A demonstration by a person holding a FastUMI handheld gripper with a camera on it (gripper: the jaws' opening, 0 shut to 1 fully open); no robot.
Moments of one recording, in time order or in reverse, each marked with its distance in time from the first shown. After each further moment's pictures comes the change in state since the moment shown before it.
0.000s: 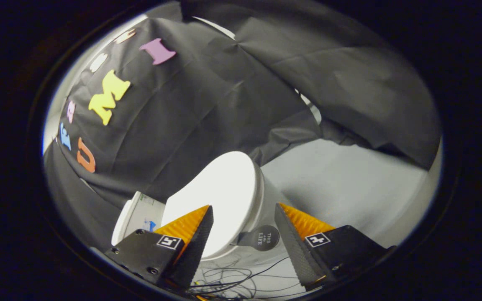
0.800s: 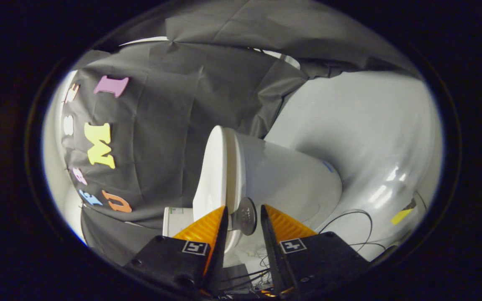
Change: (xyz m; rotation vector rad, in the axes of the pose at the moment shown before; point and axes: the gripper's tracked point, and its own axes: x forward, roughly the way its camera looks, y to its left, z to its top) arm 0.017 -0.024 -0.043 0.423 0.154 0.169
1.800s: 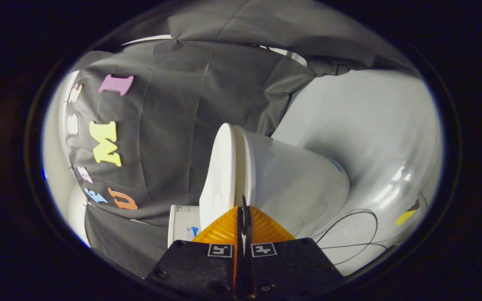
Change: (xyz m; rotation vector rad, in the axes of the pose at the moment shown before) arm 0.007 0.013 -0.003 -0.050 0.019 0.020
